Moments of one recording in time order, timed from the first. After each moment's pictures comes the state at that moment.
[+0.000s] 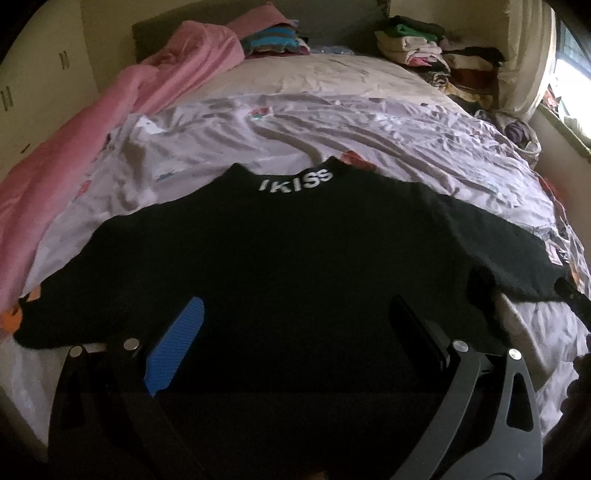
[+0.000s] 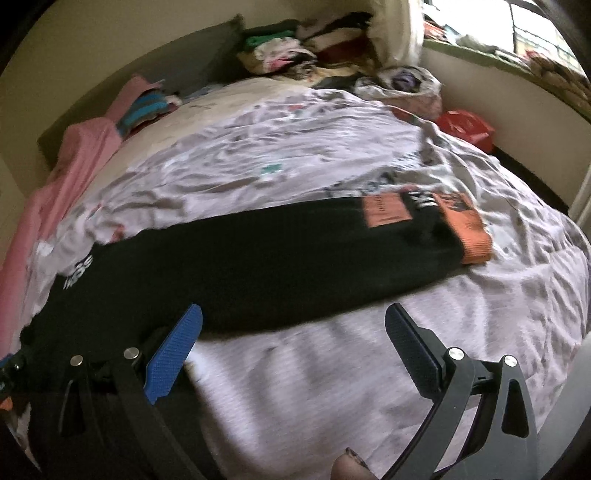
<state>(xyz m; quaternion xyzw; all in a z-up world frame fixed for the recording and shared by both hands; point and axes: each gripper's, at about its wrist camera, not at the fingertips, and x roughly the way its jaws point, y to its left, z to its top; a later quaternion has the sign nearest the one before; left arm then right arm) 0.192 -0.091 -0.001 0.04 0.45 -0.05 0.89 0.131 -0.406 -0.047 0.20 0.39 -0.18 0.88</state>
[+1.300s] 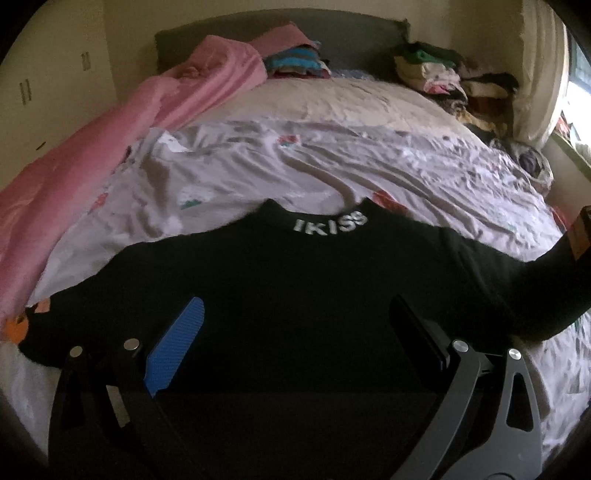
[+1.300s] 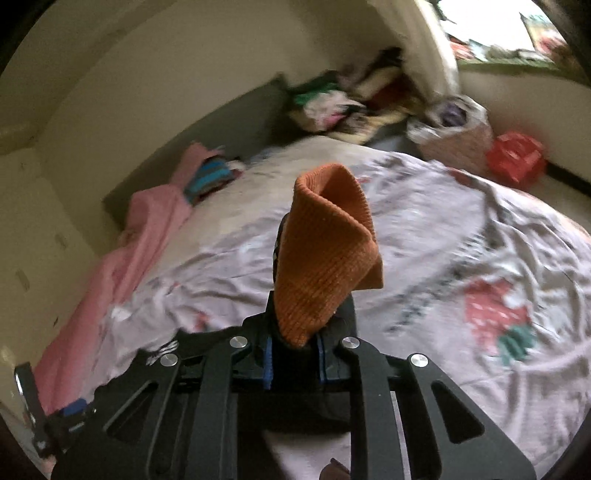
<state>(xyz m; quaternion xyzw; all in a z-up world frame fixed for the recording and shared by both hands) 0.210 -0.049 0.017 0.01 0.40 -0.01 0.91 0.157 -0.425 0.027 0.25 0.24 -0.05 0.94</state>
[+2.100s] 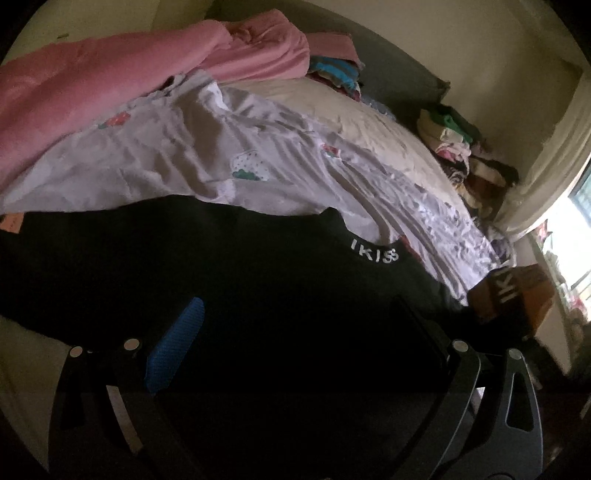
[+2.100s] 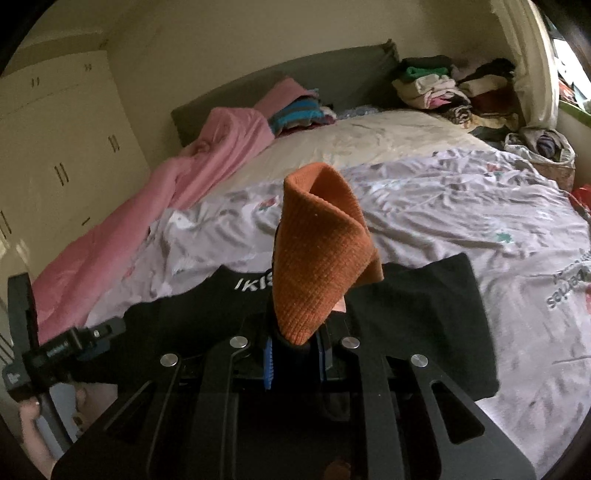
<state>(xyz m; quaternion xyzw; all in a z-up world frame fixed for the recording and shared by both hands) 0.212 0.078 -0.002 -0.21 0.40 -0.06 0.89 0.209 -0.217 0.017 0.13 0.31 0.08 0.94</state>
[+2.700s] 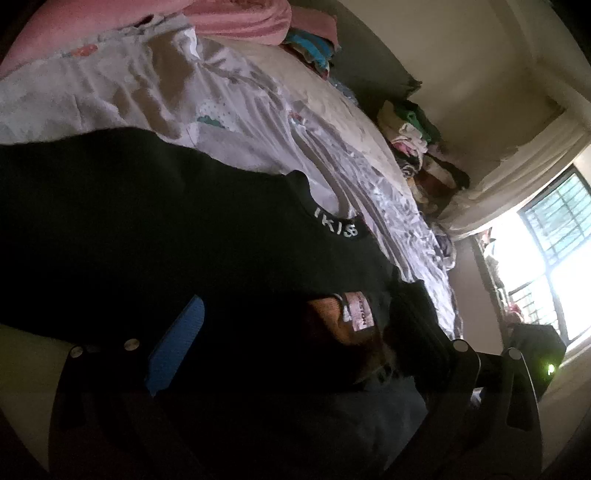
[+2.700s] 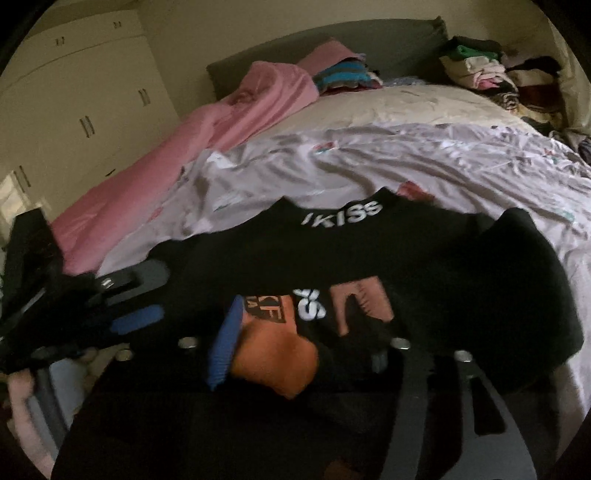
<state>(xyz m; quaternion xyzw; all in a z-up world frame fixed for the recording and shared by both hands) 0.218 0.086 -0.040 -0.30 0.42 -0.17 0.84 0.215 -0.133 -0.027 0.10 0.37 0.17 0.91</state>
